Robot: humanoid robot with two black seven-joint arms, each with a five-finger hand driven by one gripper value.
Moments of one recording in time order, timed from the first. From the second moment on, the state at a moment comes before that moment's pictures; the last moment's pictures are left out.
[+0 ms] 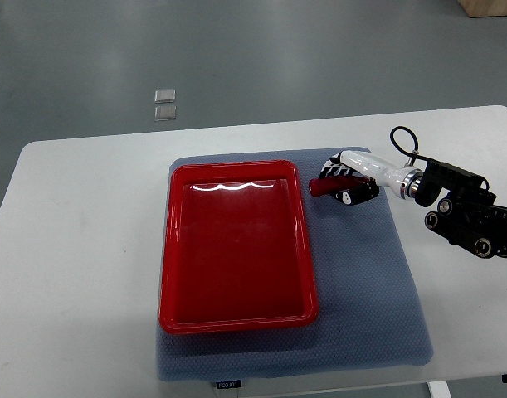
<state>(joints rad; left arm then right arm) -0.03 0.00 -0.06 -0.19 0.12 0.01 0.02 0.83 -0.35 0.31 0.74 -1.35 -0.06 0.31</state>
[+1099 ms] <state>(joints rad) -0.03 0.00 -0.06 -0.21 0.12 0.01 0.02 0.93 -0.08 0.24 0.80 -1.34 -0.02 0.28</state>
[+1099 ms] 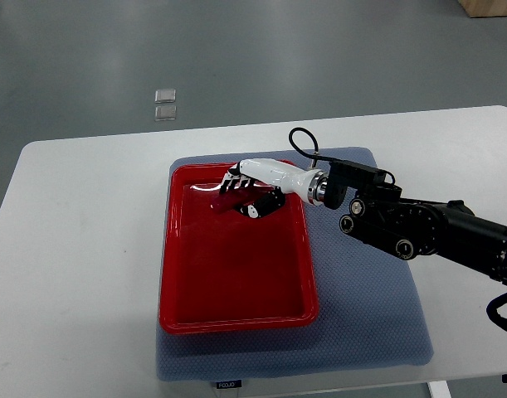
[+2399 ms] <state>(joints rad) -0.03 0.00 -0.06 -0.21 0.12 0.01 0.02 0.67 -0.11 0.96 0.63 -0.13 0.27 0.29</state>
